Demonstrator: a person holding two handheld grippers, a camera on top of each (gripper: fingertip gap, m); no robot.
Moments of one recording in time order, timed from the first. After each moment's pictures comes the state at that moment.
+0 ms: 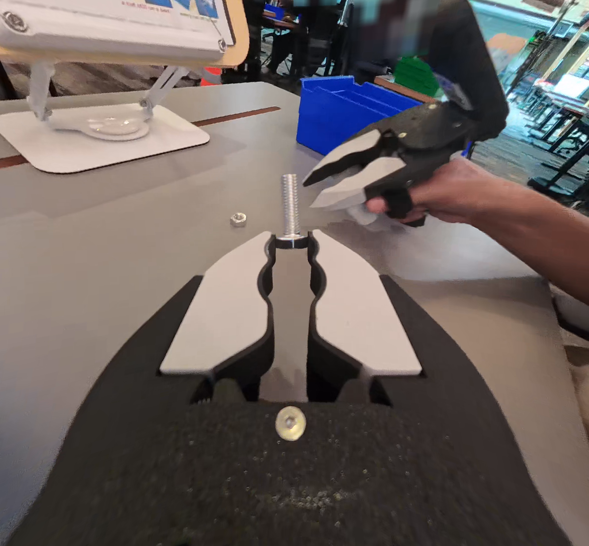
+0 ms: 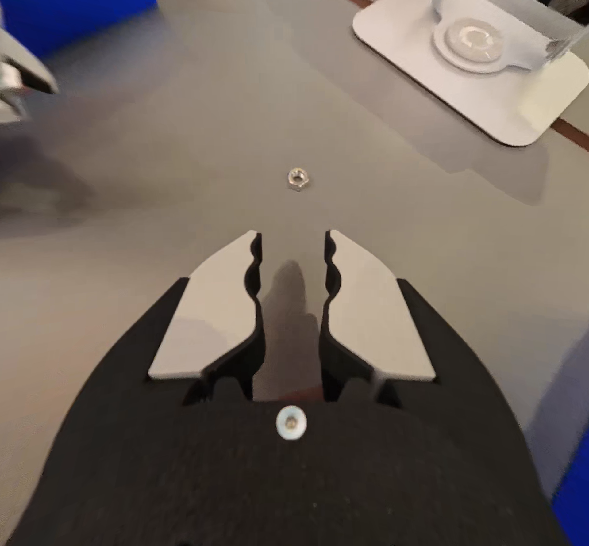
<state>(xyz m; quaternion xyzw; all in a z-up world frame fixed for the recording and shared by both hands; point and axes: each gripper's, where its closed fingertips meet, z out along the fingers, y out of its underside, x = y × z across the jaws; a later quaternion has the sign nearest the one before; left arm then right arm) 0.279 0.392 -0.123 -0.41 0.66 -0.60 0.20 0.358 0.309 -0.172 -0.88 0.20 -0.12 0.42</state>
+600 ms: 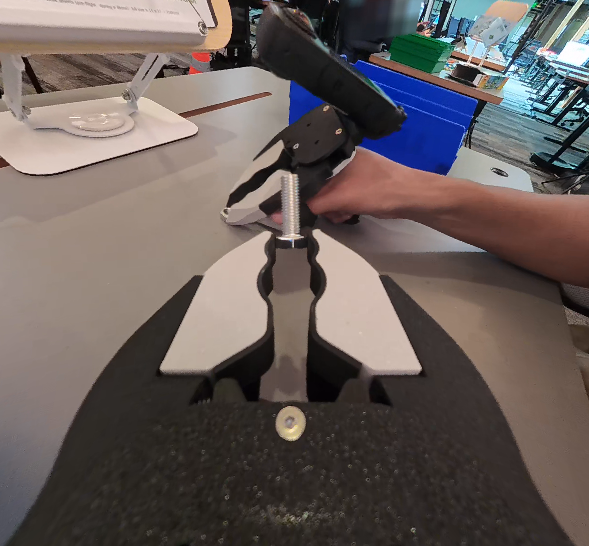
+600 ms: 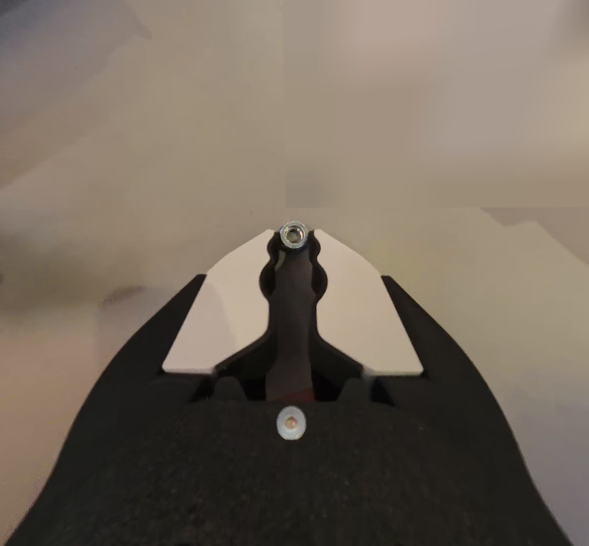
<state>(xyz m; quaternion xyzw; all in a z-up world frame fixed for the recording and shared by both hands) 0.277 0.384 -0.129 -0.39 0.68 -0.58 0.20 0.396 0.369 -0.217 -0.91 0.20 -0.12 0.35</state>
